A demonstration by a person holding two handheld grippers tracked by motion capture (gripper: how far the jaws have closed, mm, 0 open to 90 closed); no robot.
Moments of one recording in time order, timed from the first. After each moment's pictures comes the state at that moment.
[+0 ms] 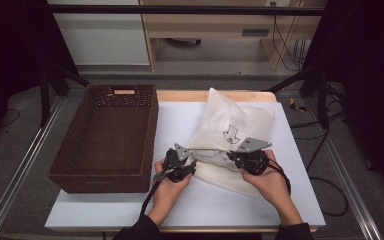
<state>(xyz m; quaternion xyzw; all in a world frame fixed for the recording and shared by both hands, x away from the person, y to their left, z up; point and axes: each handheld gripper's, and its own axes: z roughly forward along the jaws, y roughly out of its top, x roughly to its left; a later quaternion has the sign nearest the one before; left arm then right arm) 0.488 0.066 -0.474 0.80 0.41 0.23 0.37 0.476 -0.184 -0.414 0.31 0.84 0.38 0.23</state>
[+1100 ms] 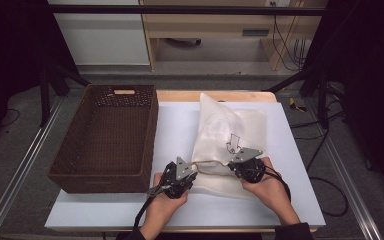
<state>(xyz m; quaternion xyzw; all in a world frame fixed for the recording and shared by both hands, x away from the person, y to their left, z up) 0.434 0.069 -0.454 0.83 0.33 0.20 0.40 0.471 -0.183 -0.447 0.29 0.88 0.31 0.22</state>
